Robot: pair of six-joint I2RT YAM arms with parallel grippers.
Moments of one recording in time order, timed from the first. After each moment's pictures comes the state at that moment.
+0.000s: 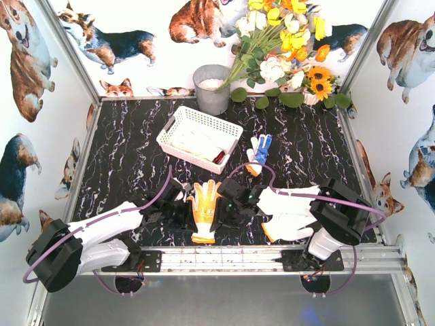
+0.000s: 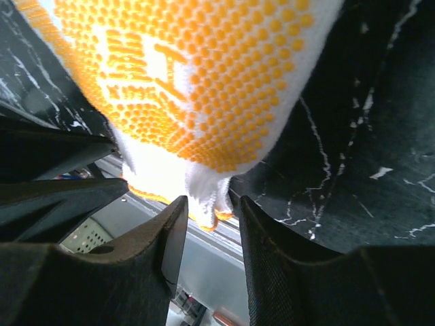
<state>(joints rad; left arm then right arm) -0.71 1.10 0.44 -0.39 0.38 -0.76 1.00 1.58 0.76 -0.25 -0.30 1.18</state>
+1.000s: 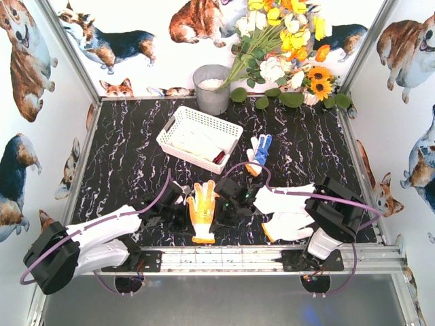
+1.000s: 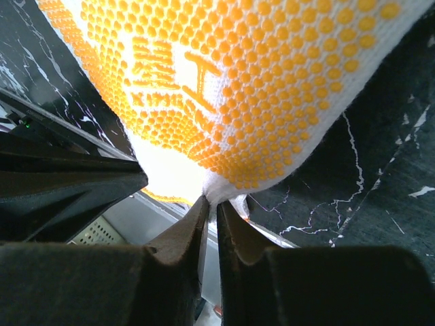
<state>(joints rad) -0.75 1.07 0.40 -0.36 0.38 -0.81 1.01 1.62 0.80 -0.22 -0.34 1.17</state>
